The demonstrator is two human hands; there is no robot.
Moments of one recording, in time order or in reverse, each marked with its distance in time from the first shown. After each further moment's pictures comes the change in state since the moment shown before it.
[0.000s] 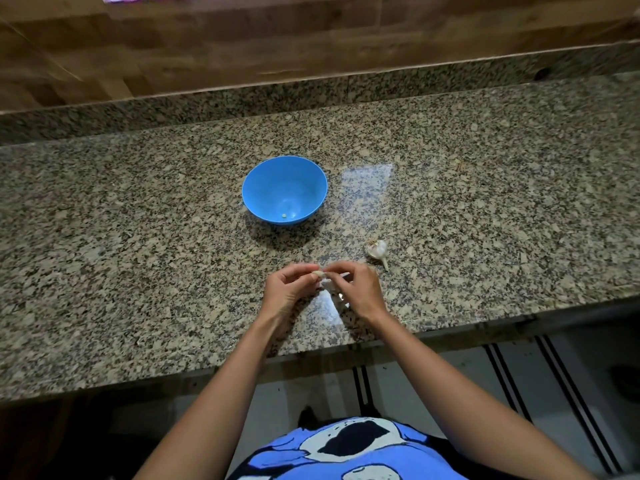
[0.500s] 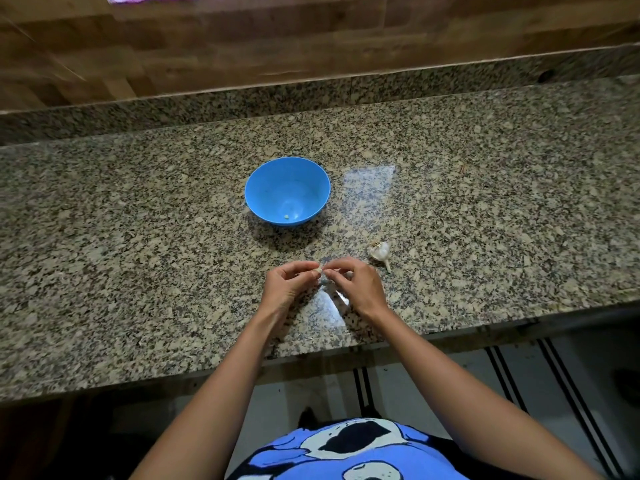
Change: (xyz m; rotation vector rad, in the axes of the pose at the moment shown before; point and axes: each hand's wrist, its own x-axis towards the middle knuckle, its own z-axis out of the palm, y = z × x) left_hand 0.003 0.009 0.000 0.088 0.032 0.015; right_hand 0.007 -0.002 -0.001 -0.069 -0.008 -0.019
